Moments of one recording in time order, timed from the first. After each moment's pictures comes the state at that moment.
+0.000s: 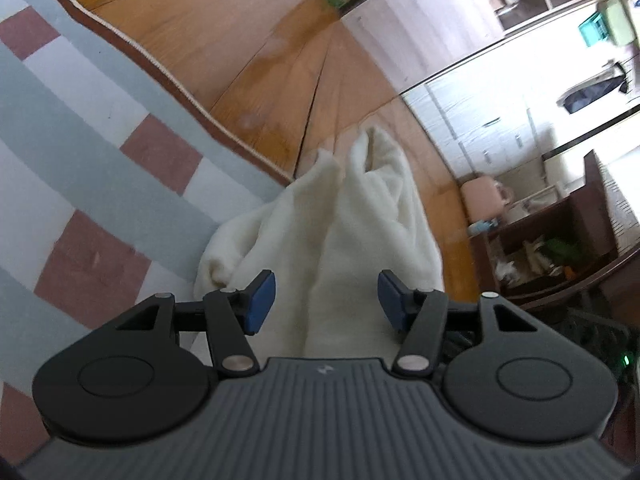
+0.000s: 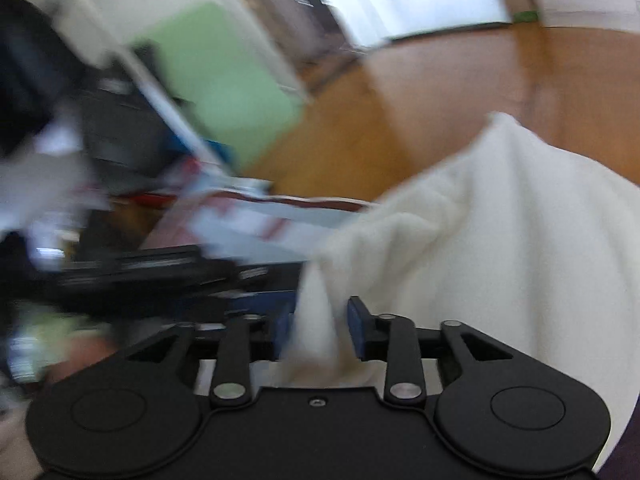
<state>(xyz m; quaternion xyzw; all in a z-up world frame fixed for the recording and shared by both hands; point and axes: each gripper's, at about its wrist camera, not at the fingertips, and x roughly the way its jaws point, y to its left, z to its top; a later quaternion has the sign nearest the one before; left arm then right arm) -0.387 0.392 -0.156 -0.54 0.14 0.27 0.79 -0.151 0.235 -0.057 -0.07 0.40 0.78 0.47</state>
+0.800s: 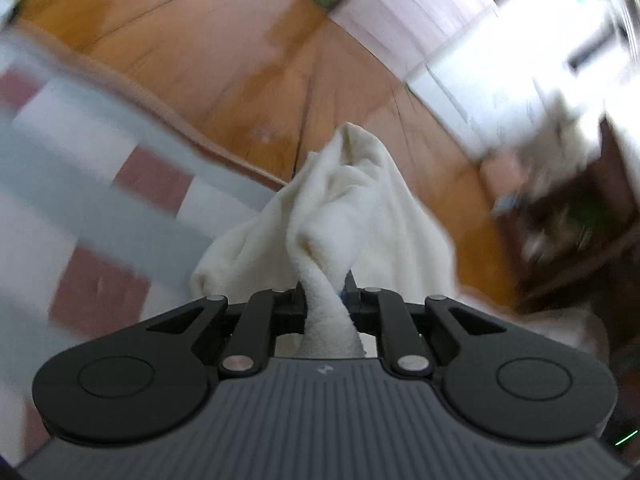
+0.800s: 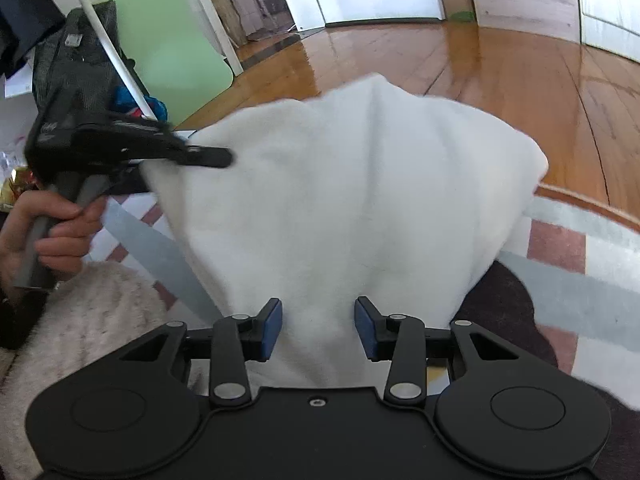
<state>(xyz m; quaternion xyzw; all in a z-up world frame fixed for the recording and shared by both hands) -0.374 0.383 -0.134 -0.51 0.18 0.30 0.78 -0.142 0.138 -0.074 -0.18 0.39 0.69 0.58</state>
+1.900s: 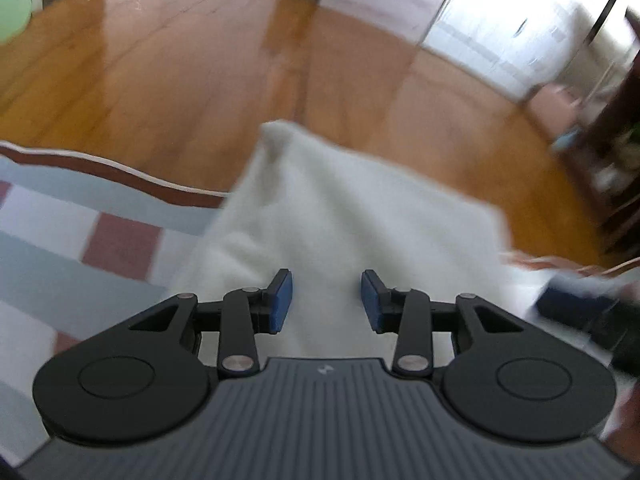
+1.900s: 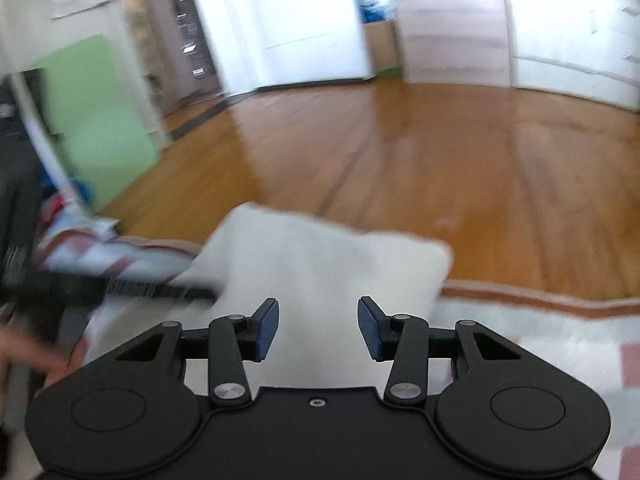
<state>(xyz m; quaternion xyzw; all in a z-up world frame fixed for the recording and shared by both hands) -0.271 0.416 -0.133 -0.34 0.31 0.36 0.81 -0.084 0.213 -0.051 -0.13 0.32 0.63 0.70</state>
